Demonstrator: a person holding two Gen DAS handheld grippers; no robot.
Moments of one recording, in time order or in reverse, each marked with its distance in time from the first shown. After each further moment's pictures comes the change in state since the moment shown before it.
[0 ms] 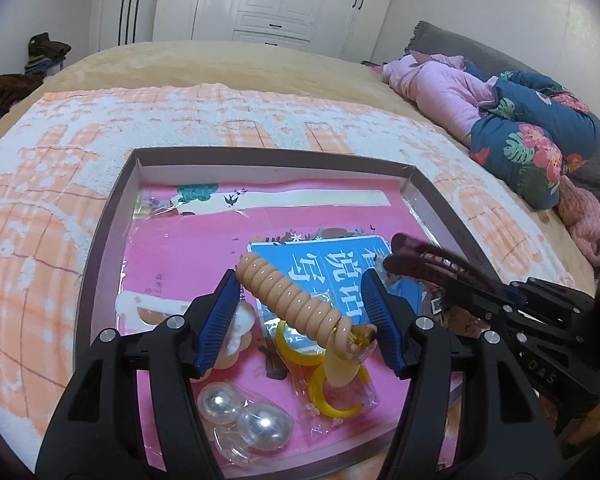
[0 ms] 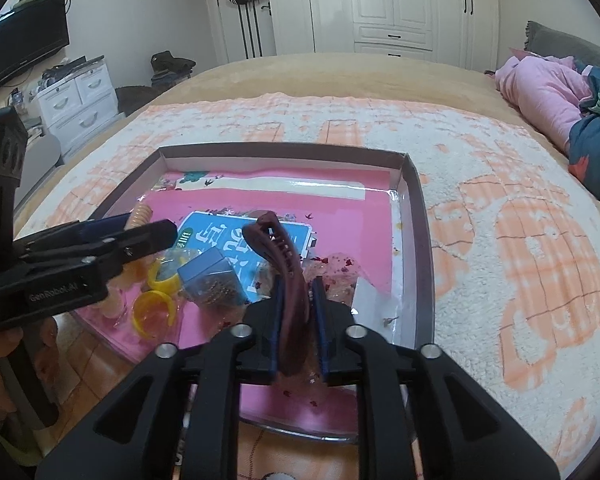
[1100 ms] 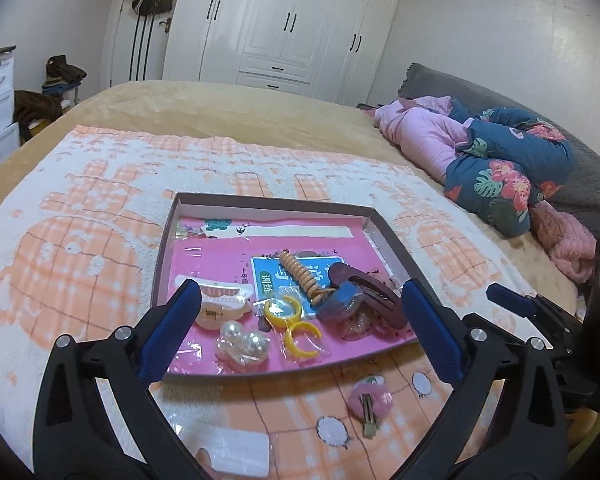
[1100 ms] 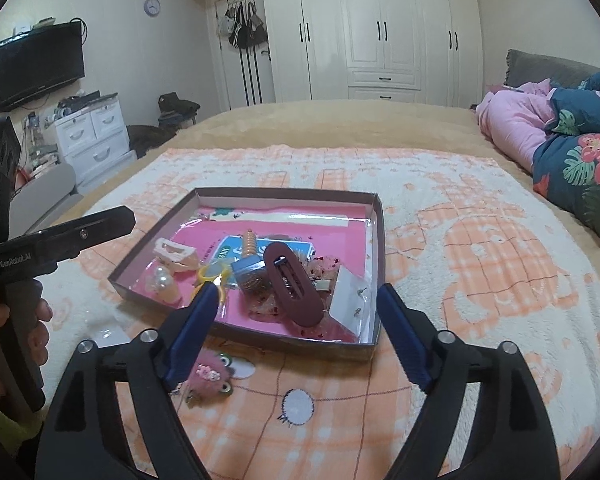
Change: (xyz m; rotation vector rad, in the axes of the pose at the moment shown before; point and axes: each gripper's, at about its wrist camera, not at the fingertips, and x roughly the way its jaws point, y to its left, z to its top) left arm -0.113 -0.021 -0.016 -0.017 -0.157 0.002; right arm -0.112 0.010 -0.032 0.018 -0.180 -0.009
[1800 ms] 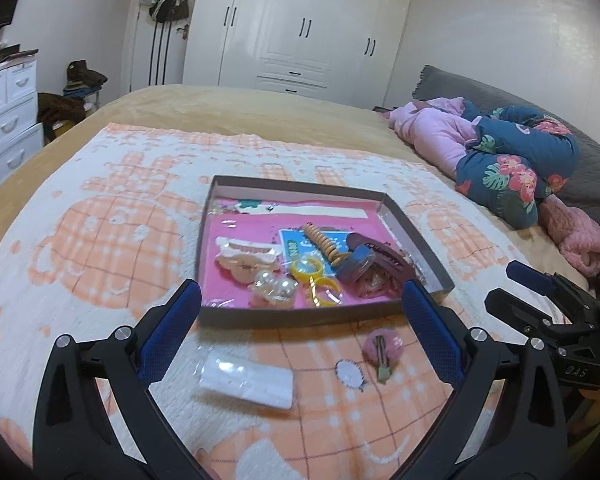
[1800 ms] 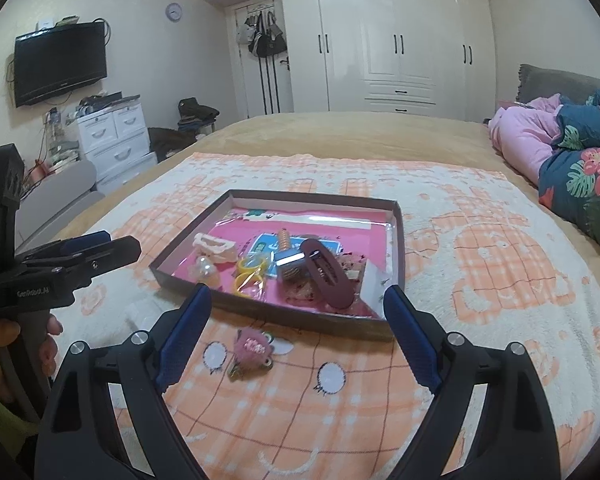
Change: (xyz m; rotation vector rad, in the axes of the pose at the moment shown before) left arm -0.046 0.007 -0.038 -0.003 -0.015 0.077; right arm -0.036 0.030 -0.015 -0.050 -0.022 0.056
